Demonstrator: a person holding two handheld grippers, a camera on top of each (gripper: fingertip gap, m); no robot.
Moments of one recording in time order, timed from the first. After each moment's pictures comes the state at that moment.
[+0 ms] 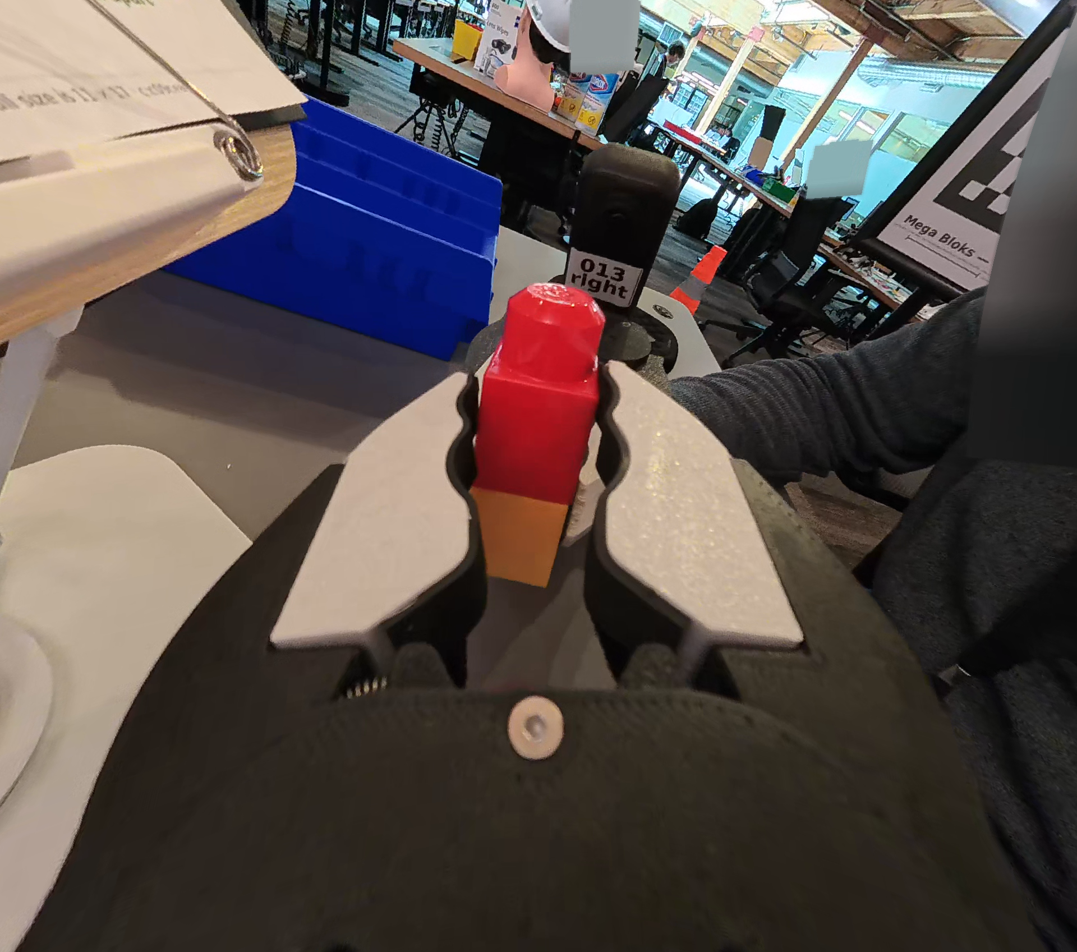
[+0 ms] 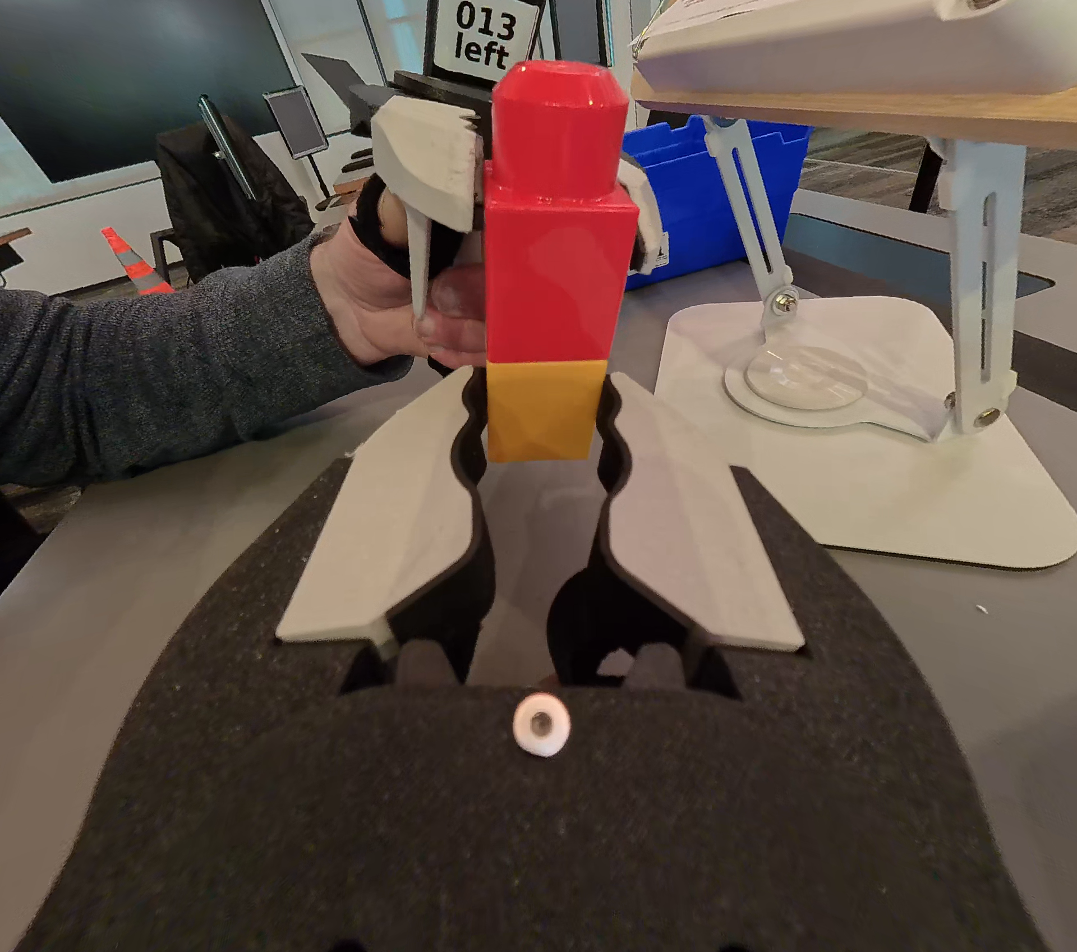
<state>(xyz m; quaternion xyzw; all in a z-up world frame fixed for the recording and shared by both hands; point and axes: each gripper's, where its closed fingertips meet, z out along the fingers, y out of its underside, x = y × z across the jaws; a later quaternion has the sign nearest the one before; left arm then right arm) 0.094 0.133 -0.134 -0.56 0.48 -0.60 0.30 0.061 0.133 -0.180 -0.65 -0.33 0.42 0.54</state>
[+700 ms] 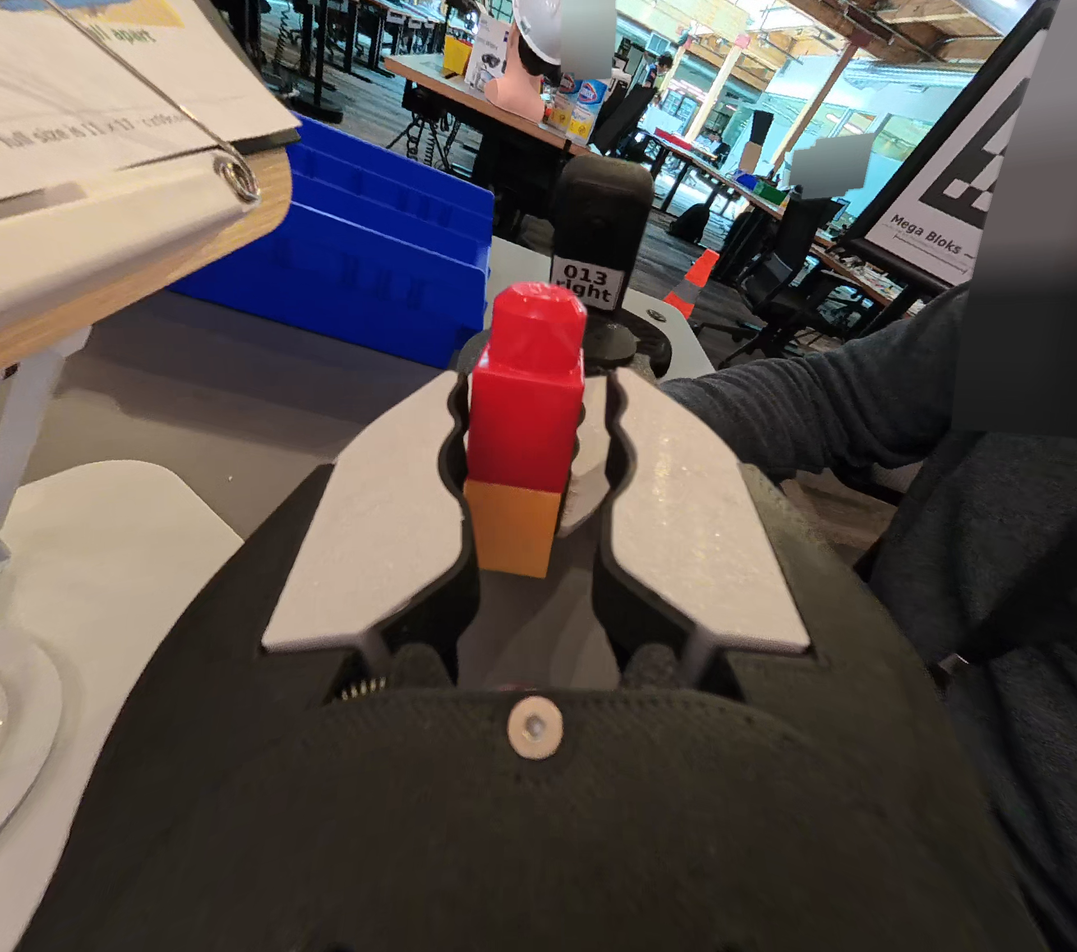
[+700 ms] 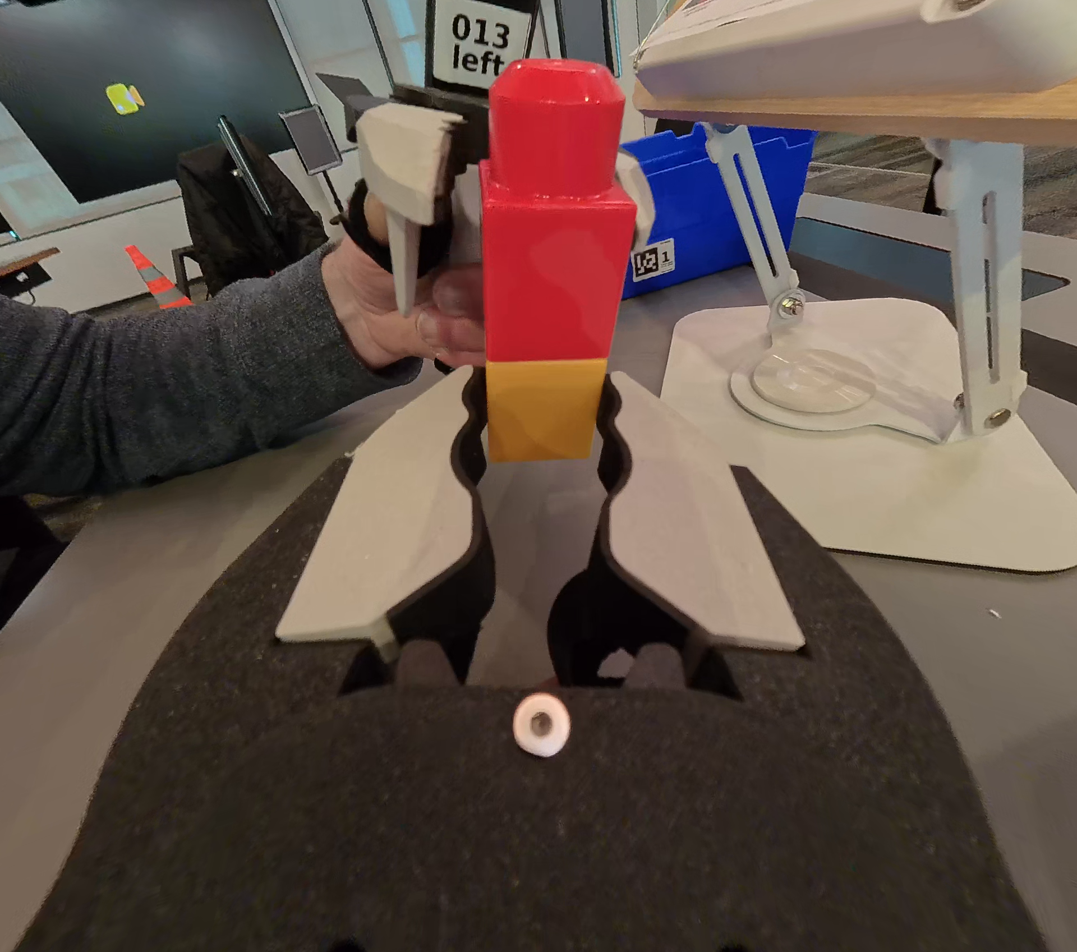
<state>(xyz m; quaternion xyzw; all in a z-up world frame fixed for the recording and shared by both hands) 0.090 0.133 -0.129 -0.55 0.48 -0.61 0.31 0.062 0.133 -0.177 -0.65 -0.32 0.43 0.54</state>
